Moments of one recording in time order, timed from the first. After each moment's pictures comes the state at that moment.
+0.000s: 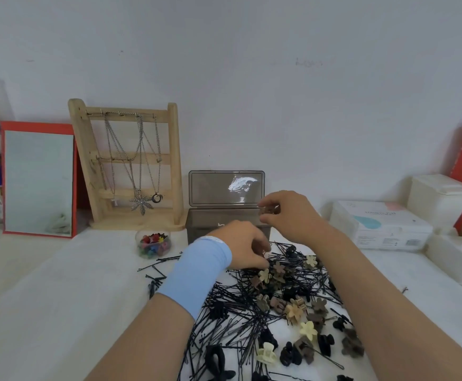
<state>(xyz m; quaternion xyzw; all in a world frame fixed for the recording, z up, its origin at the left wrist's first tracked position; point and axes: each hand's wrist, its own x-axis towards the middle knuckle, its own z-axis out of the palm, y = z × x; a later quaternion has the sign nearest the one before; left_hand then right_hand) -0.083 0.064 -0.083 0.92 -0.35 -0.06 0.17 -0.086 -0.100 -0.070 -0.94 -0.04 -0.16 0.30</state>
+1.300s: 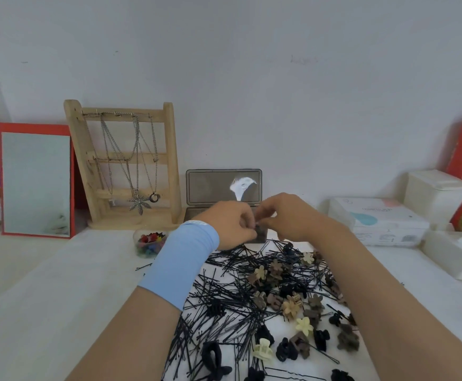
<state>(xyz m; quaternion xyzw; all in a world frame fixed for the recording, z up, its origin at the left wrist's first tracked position) -0.087 0.078 -0.053 0.93 -0.28 -0.02 0.22 -0.102 -0.099 -0.056 -0.96 -0.10 -0.05 0.24</state>
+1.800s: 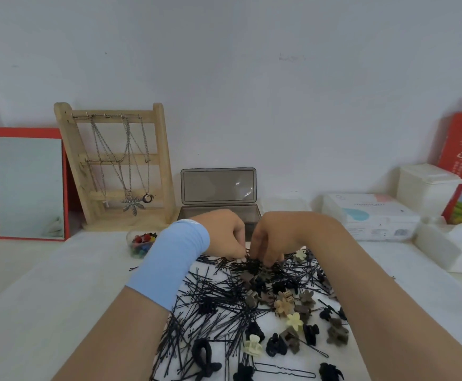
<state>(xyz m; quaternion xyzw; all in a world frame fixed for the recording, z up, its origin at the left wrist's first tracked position) -0.099 0.074 -0.050 0.94 -0.29 -0.11 0.14 -0.115 -0.098 -0.051 -0.97 -0.14 0.19 0.11</state>
